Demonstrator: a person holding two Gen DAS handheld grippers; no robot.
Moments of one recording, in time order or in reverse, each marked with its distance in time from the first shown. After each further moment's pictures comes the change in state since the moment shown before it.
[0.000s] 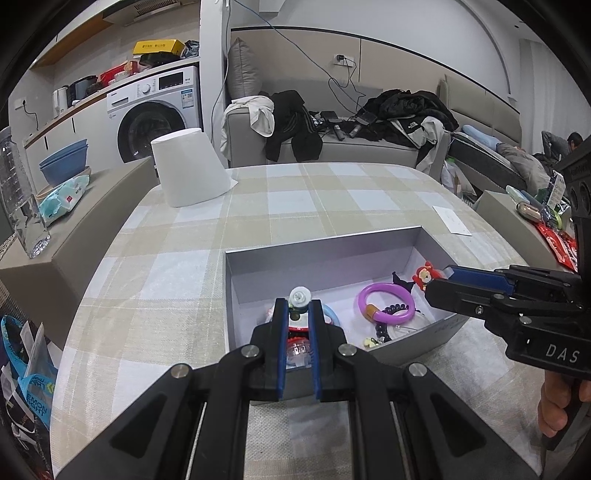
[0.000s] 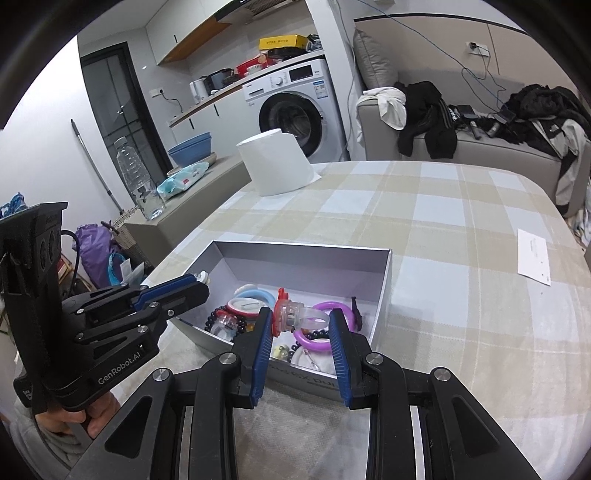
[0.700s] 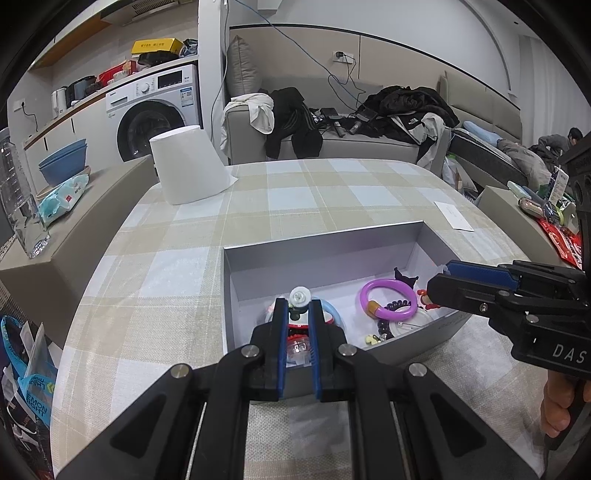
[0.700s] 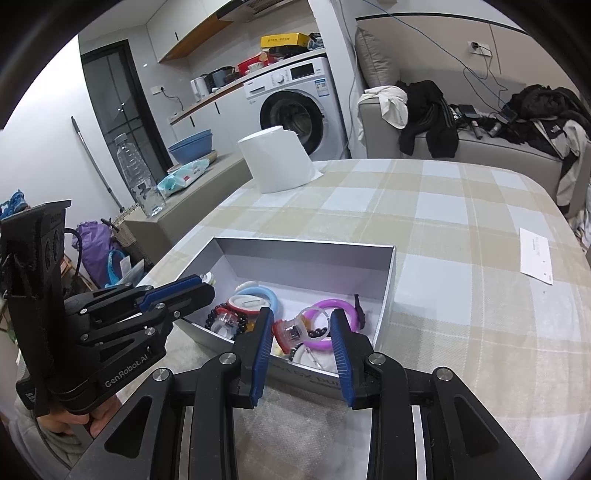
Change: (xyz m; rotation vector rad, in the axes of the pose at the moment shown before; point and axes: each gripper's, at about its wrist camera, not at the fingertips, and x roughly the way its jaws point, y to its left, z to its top) left arm 0.002 -0.001 -0.001 0.010 0.009 0.004; right arm 0.002 0.002 -0.001 -0.004 -0.002 0.001
